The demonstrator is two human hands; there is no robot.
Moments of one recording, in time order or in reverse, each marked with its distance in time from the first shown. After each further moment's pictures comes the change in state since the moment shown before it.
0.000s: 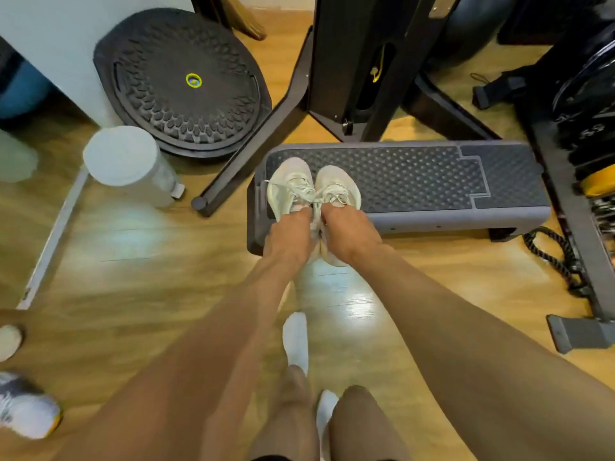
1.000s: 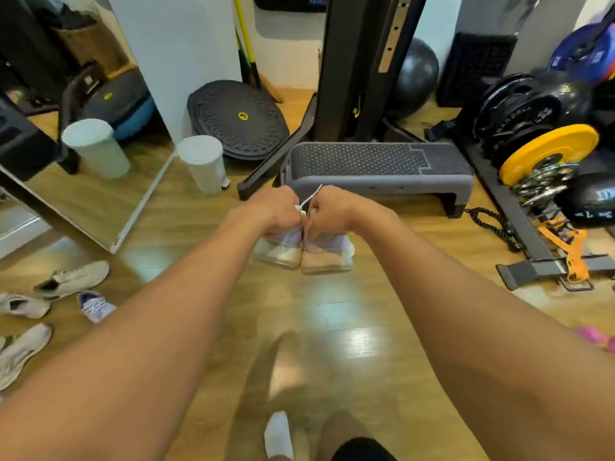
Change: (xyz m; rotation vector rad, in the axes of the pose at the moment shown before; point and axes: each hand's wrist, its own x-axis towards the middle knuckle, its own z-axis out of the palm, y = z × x) left_hand -0.580 -0.070 -0.060 0.131 -0.031 0.161; right_hand -0.546 -0.228 -0.004 0.134 -0.115 -0.052
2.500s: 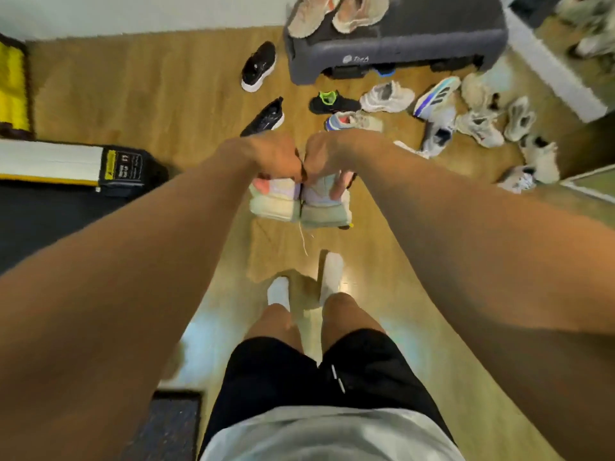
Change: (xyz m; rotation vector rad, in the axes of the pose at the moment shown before) left_hand -0.876 -0.348 0.462 -1.029 0.373 -1.337; right_hand -0.489 -0.508 0.722 -1.081 -0.963 -1.048
